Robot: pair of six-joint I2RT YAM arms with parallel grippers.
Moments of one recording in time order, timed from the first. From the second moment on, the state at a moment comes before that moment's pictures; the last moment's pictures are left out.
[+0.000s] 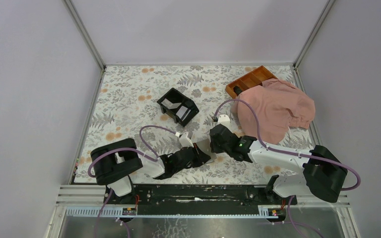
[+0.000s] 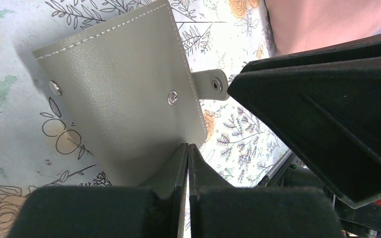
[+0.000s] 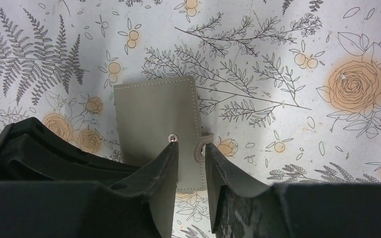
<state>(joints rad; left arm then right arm) -1.13 1.66 0.40 0.75 -0.25 -1.20 0.95 1.31 0.69 -0.24 0.32 0.64</state>
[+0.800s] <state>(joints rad) -1.13 1.66 0.40 0.75 -0.25 -1.20 0.96 1.36 0.70 -0.28 0.33 0.64</state>
